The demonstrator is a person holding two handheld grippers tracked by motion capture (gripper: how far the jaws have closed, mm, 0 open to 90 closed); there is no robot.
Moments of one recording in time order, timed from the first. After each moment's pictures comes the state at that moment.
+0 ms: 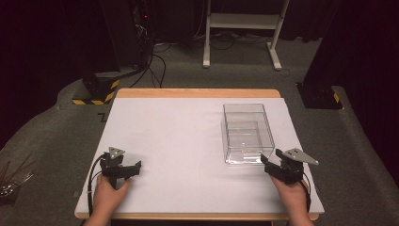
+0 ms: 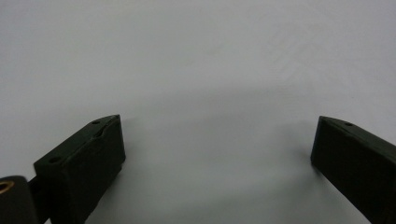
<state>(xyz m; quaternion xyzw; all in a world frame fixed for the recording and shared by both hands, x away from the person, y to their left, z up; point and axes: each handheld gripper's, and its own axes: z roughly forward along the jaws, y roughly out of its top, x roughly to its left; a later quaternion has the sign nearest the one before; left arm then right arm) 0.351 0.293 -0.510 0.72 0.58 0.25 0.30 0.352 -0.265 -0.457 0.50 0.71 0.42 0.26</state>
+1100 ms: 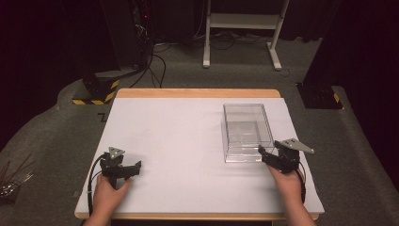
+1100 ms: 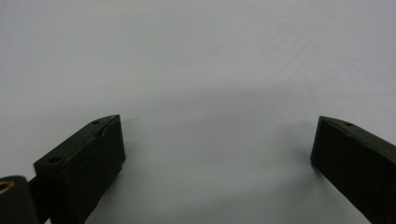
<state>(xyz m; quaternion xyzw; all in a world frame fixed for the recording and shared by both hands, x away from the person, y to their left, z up) 0.351 0.293 -0.510 0.72 0.58 0.25 0.30 0.386 -0.262 -0.459 0.52 0.70 0.43 0.25</state>
